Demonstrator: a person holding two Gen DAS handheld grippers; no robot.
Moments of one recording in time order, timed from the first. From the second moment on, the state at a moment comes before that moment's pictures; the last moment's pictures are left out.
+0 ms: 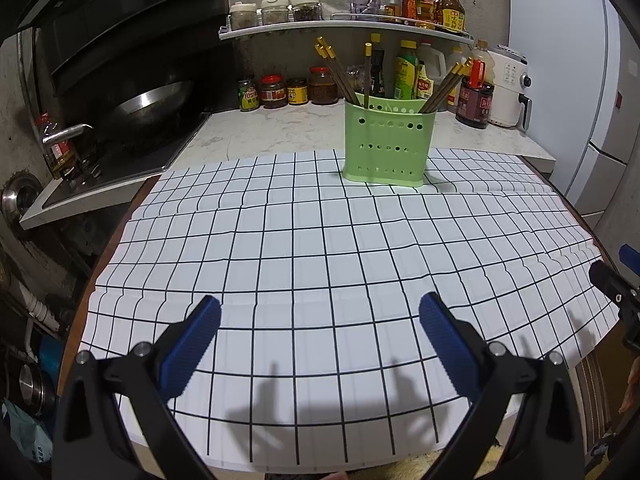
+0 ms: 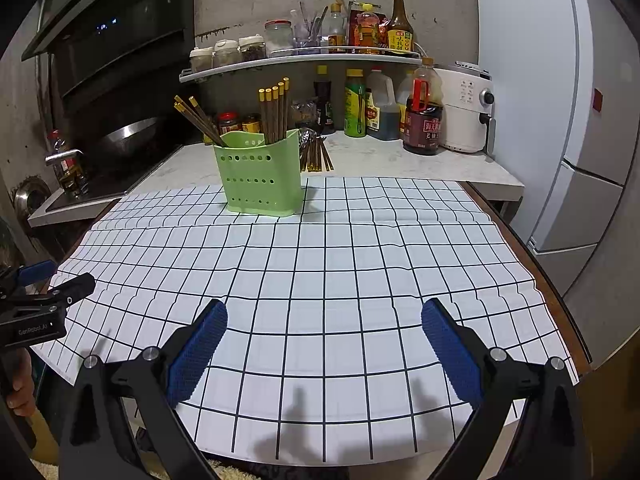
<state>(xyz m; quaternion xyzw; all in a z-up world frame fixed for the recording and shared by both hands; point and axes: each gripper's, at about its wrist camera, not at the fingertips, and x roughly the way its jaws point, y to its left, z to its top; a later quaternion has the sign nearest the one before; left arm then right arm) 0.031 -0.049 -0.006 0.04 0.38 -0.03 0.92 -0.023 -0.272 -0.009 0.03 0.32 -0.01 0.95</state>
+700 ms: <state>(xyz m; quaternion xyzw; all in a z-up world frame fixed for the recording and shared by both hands) 0.032 -0.047 -0.006 0.04 0.38 -0.03 0.92 -0.023 -0.272 -0.009 0.03 0.32 -0.02 0.95</state>
